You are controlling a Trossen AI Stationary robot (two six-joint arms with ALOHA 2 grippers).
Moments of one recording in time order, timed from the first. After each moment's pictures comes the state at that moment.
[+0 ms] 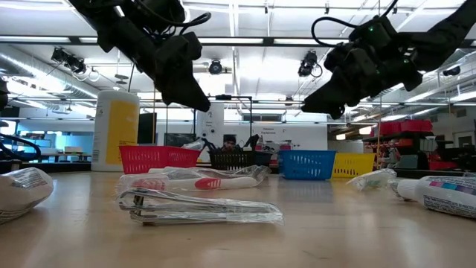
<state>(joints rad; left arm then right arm) 0.15 1.35 0.73 0.00 -0.01 -0.15 -0.39 1.19 0.40 0.40 -0.39 0.04</state>
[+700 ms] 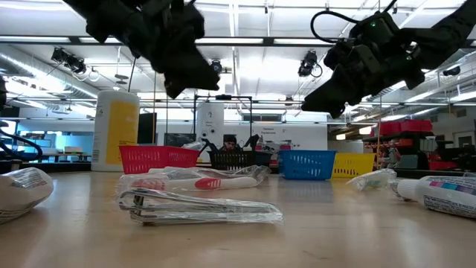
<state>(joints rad) -0.08 1.40 0.73 0.17 -0.01 -0.32 -0.32 1.19 0.40 0.39 -0.34 0.04</state>
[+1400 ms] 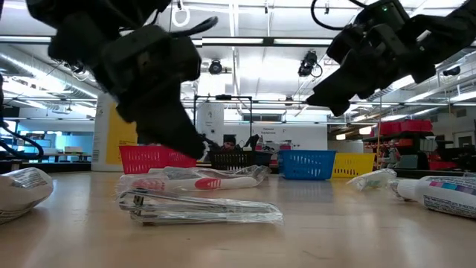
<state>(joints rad) -0.35 1.71 0.73 0.26 -0.23 -0.60 -0.12 1.19 0.40 0.38 -0.31 0.12</state>
